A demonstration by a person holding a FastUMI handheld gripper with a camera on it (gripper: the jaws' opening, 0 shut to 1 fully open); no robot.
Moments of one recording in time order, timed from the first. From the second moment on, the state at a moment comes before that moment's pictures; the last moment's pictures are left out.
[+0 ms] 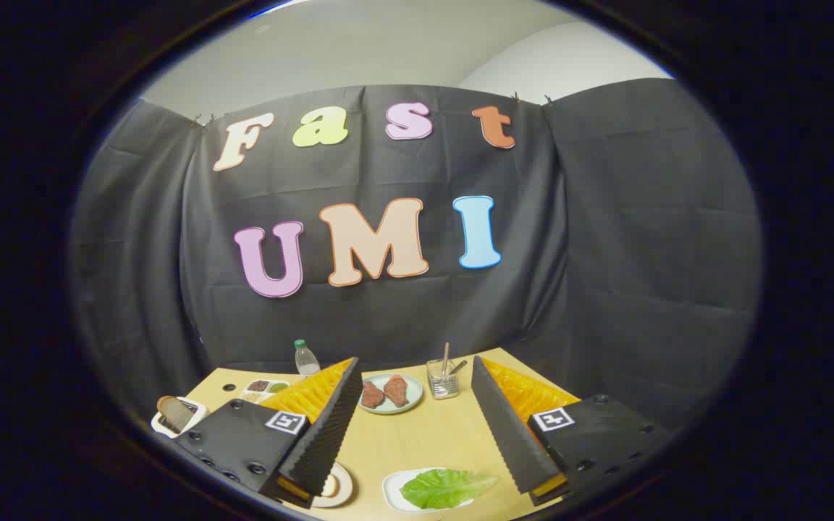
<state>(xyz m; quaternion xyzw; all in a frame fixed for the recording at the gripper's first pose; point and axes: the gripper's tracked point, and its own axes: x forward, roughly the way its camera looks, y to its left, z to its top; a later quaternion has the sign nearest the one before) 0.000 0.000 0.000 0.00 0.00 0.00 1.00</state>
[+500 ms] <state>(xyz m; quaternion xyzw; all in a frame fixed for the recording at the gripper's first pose) 0.013 -0.002 -0.006 0.01 0.01 0.01 1.00</state>
